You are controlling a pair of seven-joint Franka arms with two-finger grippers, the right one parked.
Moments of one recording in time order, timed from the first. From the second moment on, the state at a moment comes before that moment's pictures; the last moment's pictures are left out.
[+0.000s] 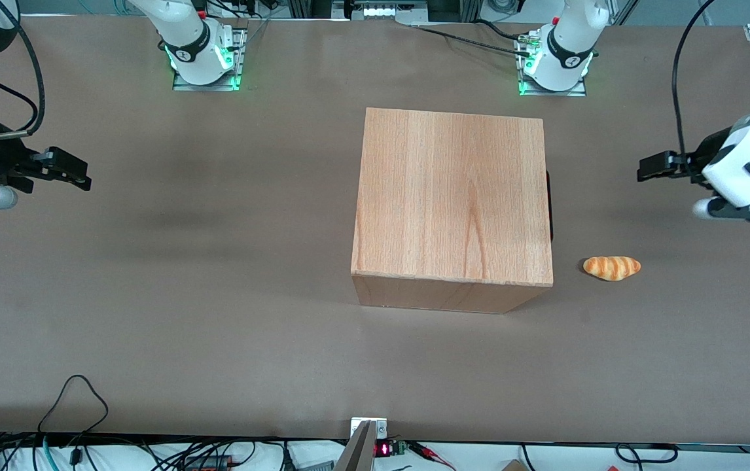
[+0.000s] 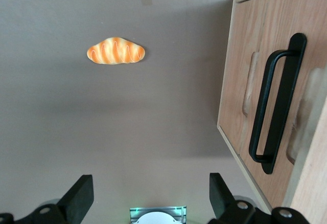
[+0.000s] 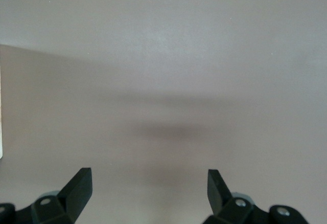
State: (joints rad) arm -0.04 0.19 0.01 -1.49 -0.04 1.42 -0.01
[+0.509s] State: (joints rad) arm -0.04 0.34 0.01 -1.49 -0.10 1.42 -0.01
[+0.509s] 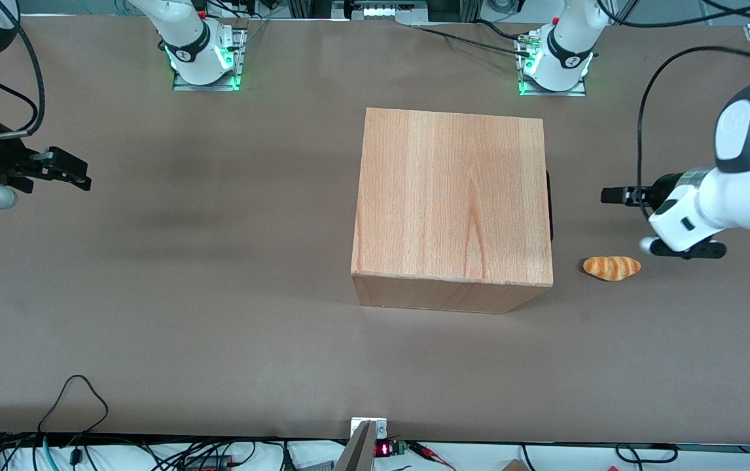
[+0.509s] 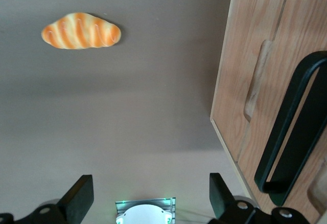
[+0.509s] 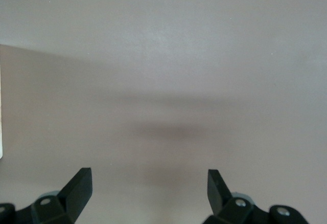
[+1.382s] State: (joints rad) arm -0.08 0.41 0.01 -1.49 -0.32 1.44 0.01
